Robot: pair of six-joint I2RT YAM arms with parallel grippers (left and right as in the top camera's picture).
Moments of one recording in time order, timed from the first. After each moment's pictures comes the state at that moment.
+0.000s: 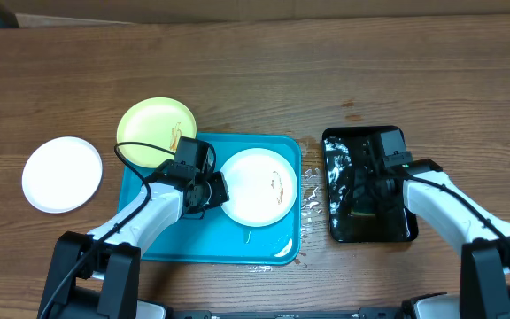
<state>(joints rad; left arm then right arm) -0.26 1.59 0.72 -0.40 0.20 -0.53 0.21 1.55 0.78 -0.57 -0.03 0.35</state>
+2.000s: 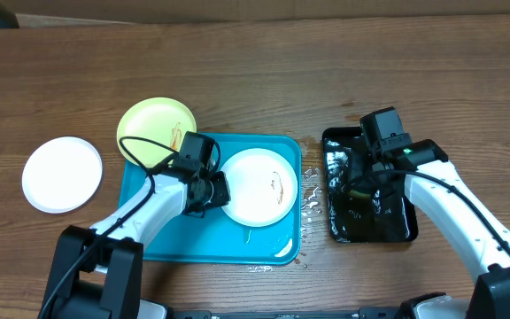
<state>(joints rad) -0.28 1.62 0.82 -0.57 0.12 -0.52 0.28 1.49 0.98 -0.79 0.04 0.38</state>
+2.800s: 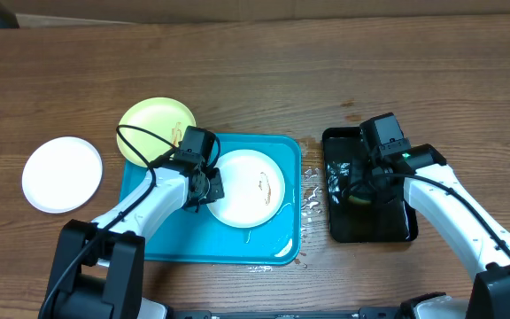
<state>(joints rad) -0.28 1.64 0.85 -0.58 0.00 -0.48 0.28 1.49 0.94 -0.77 0.02 0.37</state>
